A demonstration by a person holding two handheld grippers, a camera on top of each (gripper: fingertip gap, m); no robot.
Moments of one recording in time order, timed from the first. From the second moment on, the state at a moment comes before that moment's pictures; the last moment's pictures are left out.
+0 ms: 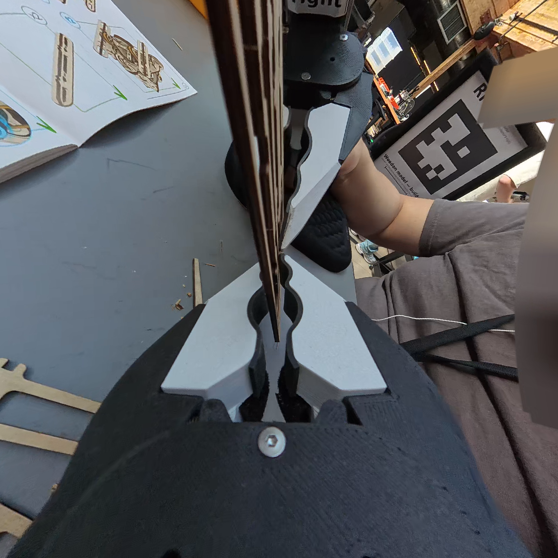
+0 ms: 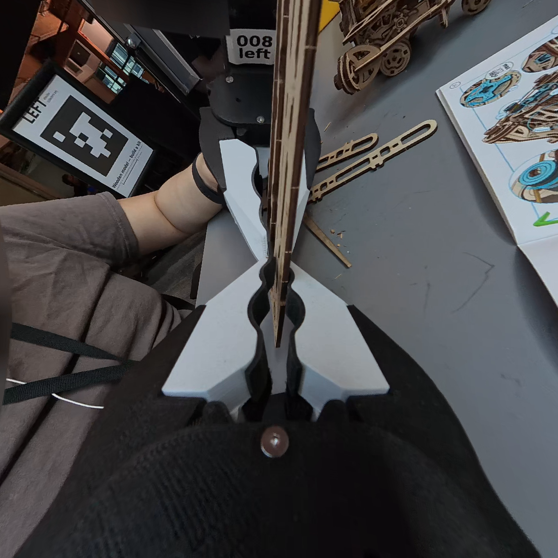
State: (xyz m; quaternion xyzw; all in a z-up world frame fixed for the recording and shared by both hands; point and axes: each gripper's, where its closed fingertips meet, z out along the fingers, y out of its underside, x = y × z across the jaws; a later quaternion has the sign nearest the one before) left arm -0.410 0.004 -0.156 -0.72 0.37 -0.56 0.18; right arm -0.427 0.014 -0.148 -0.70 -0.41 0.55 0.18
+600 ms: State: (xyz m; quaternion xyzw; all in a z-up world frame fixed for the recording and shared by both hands) left arm -0.411 0.003 -0.162 -0.72 0.37 -0.56 0.17; right arm -0.426 0.018 -0.150 -0.71 -0.39 0.56 0.16
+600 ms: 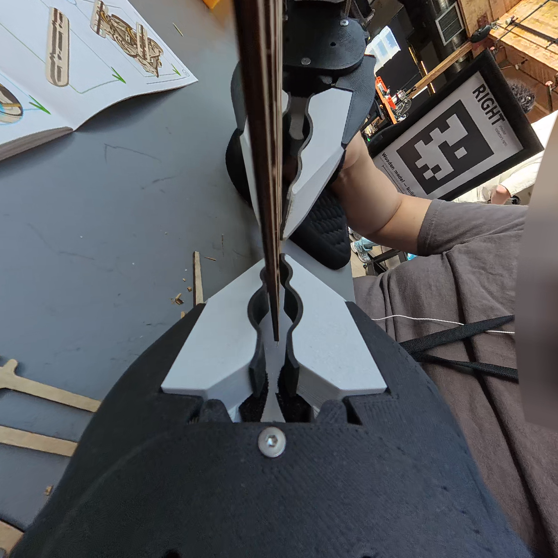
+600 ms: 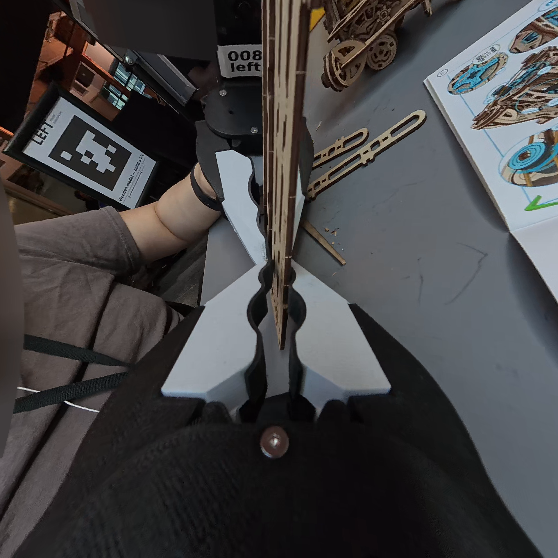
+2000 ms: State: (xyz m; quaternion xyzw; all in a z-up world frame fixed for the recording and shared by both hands) left arm -0.407 -0.004 -0.174 -0.74 0.39 -0.53 0.15; right arm -0.421 0.040 -0.135 -0.71 -0.34 0.57 0.23
